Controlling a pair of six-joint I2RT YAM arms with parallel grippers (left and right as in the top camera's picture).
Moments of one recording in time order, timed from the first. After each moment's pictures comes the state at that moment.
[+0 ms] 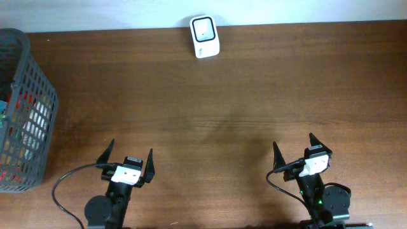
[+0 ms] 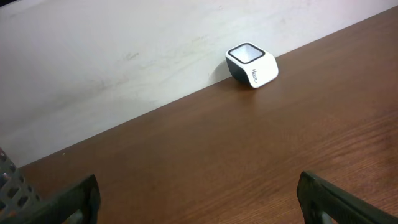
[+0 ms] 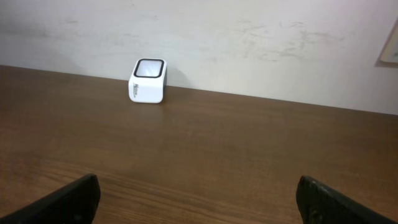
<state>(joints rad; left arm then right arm) -0.02 0.02 0.02 -0.07 0.16 0.35 0.06 0.01 0.01 -0.07 -0.13 -0.05</state>
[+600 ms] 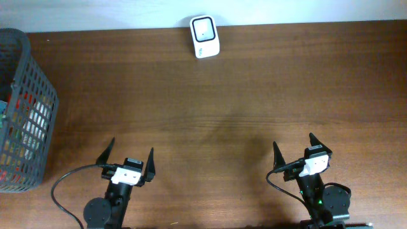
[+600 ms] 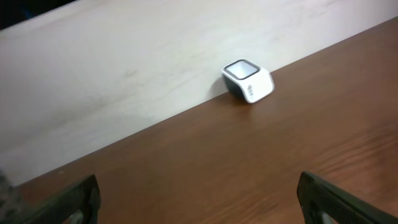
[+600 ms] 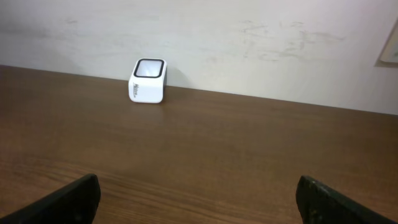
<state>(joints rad) -0.02 0.02 0.02 -0.02 0.21 0.34 0.06 0.01 0.01 -0.07 -0.13 -0.05</state>
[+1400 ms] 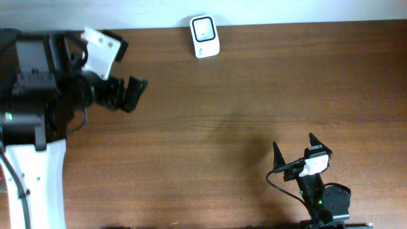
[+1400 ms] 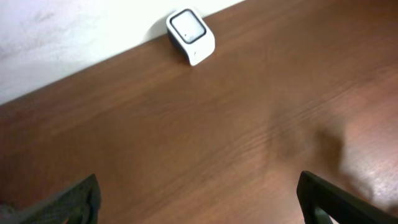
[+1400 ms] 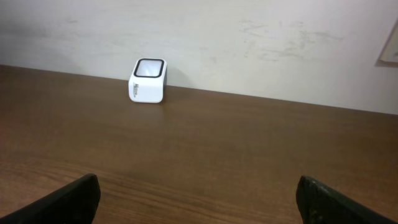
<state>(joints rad) -0.02 1.43 1.91 -1.26 0.36 0.34 0.06 0.01 0.01 -0.07 -0.13 -0.05</state>
